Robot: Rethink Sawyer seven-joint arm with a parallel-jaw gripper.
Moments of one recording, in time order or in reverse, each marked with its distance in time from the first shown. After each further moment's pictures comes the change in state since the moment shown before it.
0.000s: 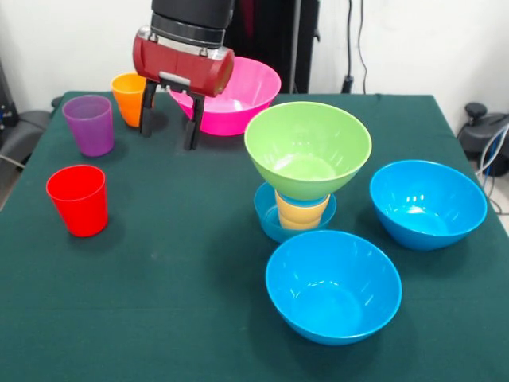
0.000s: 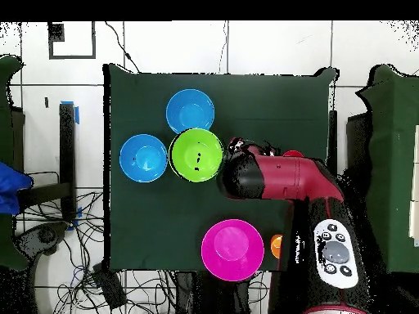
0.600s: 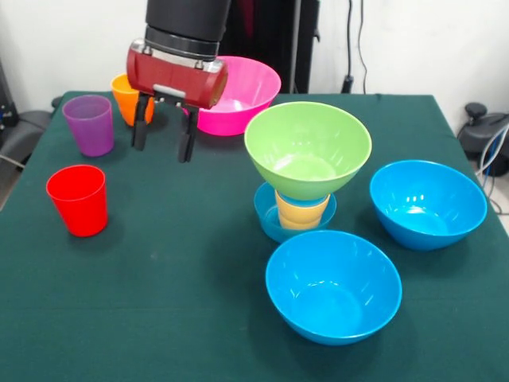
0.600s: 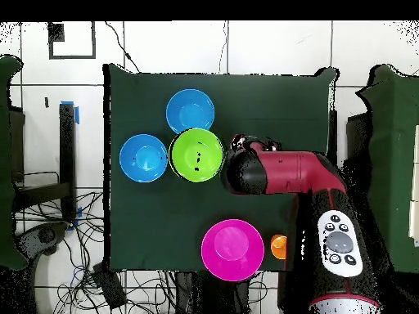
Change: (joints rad) arm -0.037 0.023 0.050 -0.035 -0.081 0.000 0.000
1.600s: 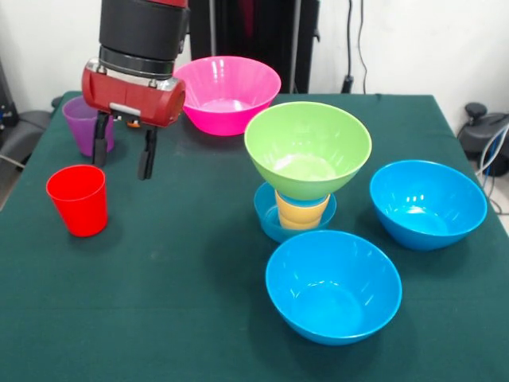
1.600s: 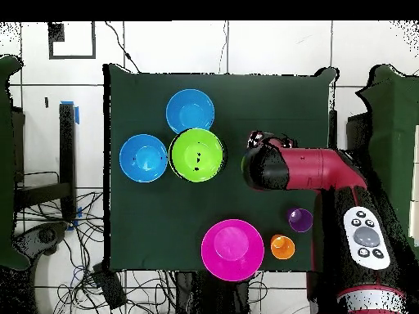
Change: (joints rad) arm -0.109 0.041 0.075 -0.042 -0.057 0.000 0.000
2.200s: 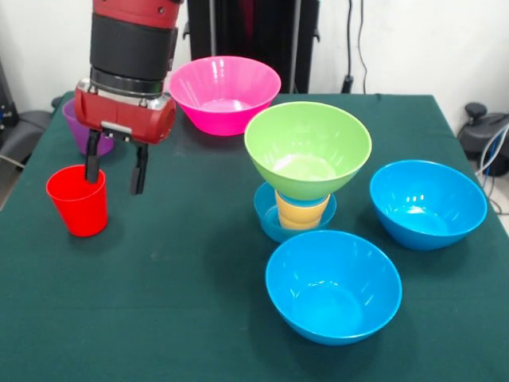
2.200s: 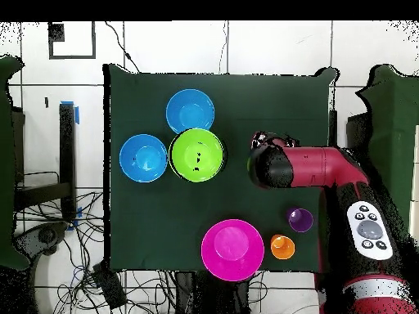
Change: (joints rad) arm -0.037 0.050 0.033 -0.028 -0.056 0.000 0.000
